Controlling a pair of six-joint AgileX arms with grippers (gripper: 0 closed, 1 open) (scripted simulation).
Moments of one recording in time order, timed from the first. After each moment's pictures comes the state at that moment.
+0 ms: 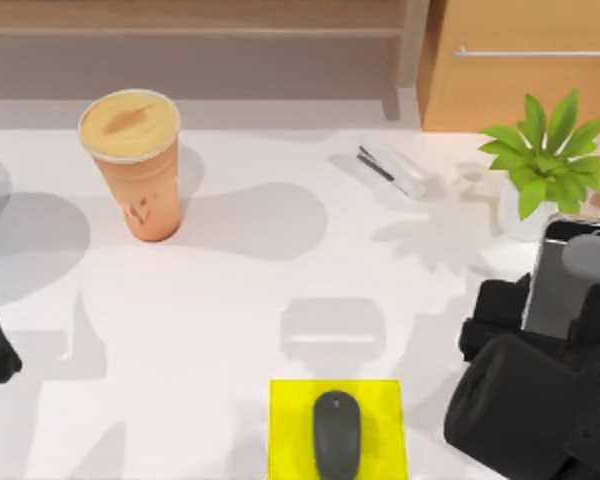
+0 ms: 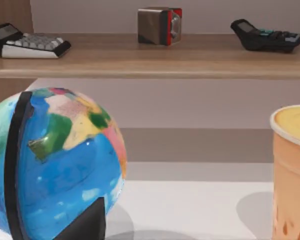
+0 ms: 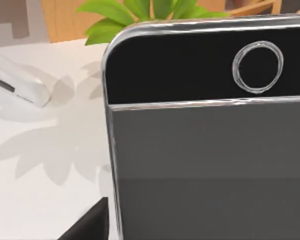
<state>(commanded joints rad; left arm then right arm) 0.00 0.00 0.00 0.00 0.00 0.00 1.12 1.21 0.73 -0.79 1.09 1.20</state>
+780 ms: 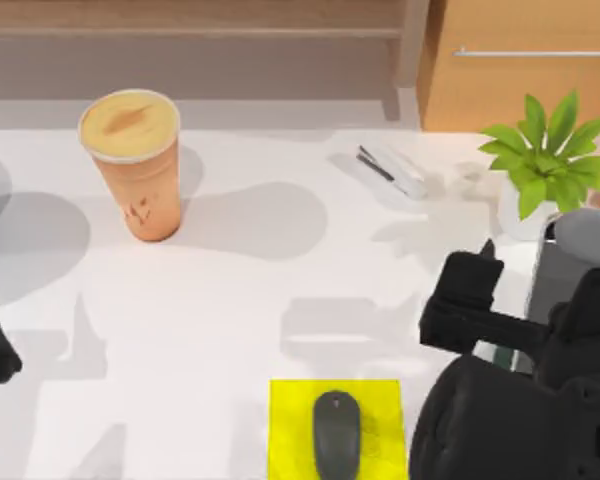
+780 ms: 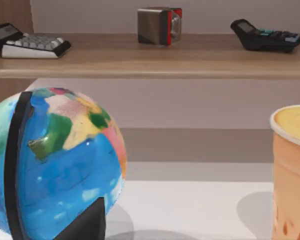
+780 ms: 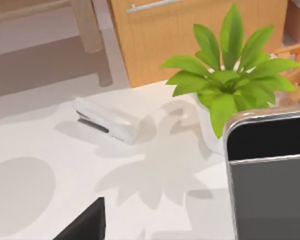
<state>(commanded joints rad) 0.00 0.00 0.00 0.00 0.00 0.00 1.28 1.23 0.93 -0.96 1.16 1.39</state>
